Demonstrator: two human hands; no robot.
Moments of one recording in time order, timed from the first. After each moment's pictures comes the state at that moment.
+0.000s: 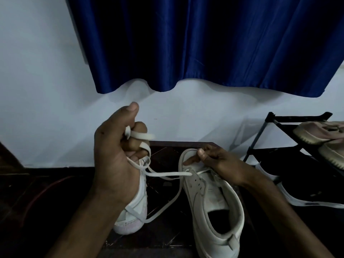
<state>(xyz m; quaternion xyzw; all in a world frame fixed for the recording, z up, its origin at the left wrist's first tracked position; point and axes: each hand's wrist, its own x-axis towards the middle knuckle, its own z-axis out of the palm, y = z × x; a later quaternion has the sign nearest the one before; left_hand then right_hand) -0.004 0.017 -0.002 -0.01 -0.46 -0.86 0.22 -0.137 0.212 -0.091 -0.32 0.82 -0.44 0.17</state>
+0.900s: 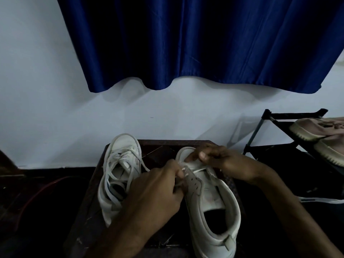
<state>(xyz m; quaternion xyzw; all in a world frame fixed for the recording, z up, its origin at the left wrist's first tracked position) -0.004 0.050 -0.069 0.01 -0.96 -0.24 0.11 -0.140 0.230 -0.080 -0.34 0.80 -0.43 0.23</state>
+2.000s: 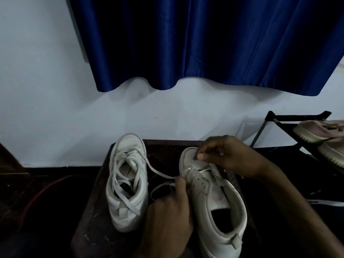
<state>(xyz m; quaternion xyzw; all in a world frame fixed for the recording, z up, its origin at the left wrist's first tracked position) 0.007 0.078 -0.131 0.04 -0.98 -0.10 0.14 -0.143 0.225 -0.063 -0.38 0.84 -0.36 0.10</state>
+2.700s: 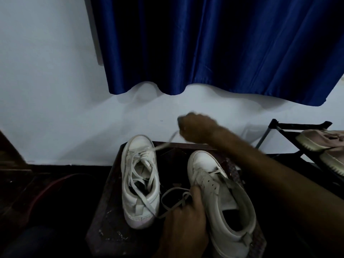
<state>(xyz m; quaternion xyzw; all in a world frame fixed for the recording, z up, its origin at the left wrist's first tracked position) 0.017 0.092 -0.137 0.04 -0.99 -0.11 0.09 -0.168 0.105 -0.020 -0.35 0.94 0.03 0.00</state>
